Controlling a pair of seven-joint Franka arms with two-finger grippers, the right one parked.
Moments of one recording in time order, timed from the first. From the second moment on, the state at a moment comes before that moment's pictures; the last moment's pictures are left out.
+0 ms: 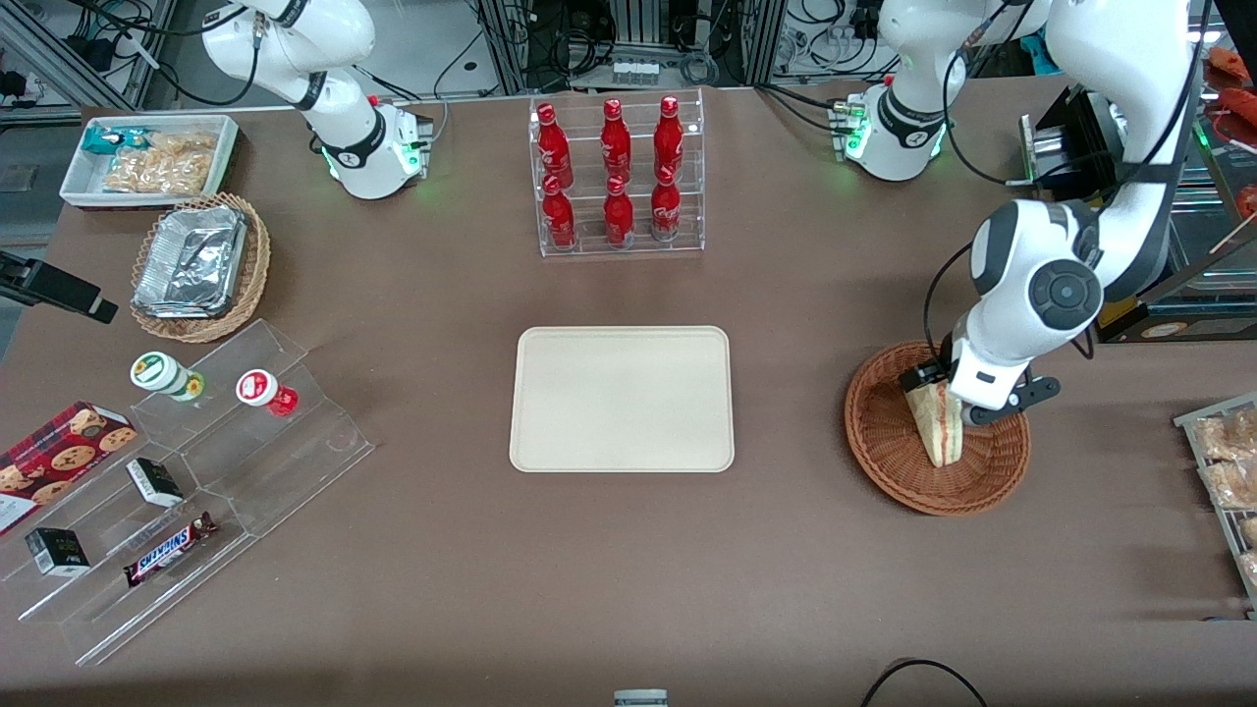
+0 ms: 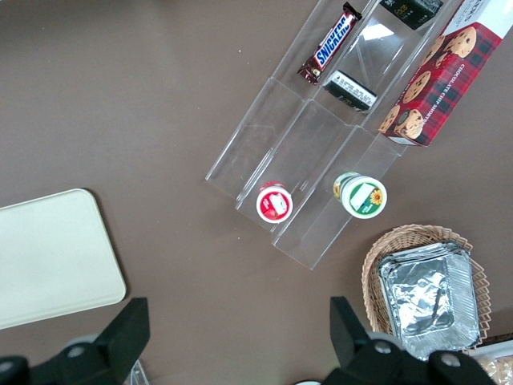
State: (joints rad) arm 0.12 0.23 -0.25 -2.16 0.11 2.28 -0.57
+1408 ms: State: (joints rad) arm 0.06 0.28 -0.33 -1.81 0.11 1.92 -0.61
